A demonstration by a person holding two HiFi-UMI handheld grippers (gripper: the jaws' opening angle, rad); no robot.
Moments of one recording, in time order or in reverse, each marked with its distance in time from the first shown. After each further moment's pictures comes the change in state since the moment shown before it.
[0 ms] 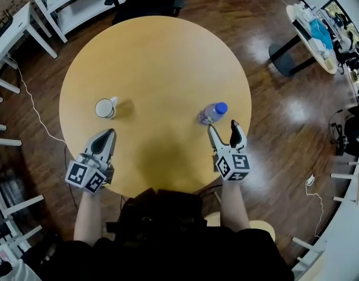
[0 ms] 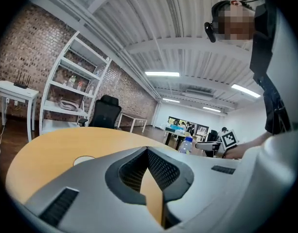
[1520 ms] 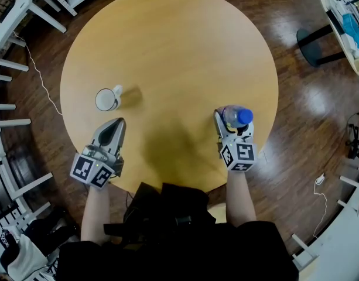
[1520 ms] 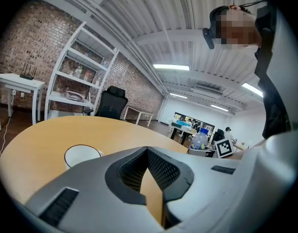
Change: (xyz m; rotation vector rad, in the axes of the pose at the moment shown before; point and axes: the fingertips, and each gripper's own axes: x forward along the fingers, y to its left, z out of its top) left arm 0.041 0.026 -0.037 -0.069 0.076 0.072; right arm 0.088 0.003 -0.055 -0.013 0.069 0.069
